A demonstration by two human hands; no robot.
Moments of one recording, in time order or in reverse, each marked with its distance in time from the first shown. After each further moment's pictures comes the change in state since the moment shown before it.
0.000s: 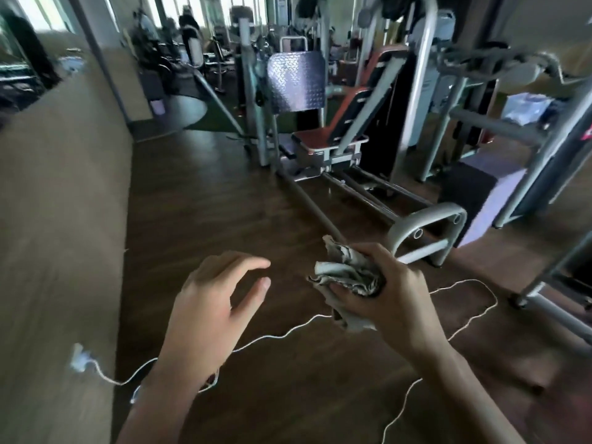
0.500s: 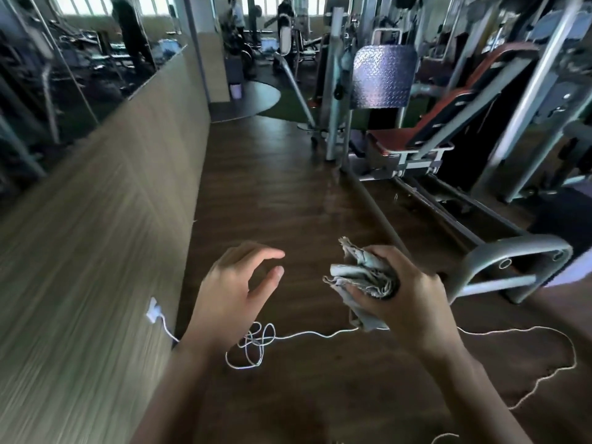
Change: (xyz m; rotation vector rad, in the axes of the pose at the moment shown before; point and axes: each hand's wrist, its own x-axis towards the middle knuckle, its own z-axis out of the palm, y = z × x) left_hand -0.019 -0.125 -0.061 -0.001 0.049 -0.200; right_hand 0.044 -0.055 0.123 -0.052 -0.108 -0.182
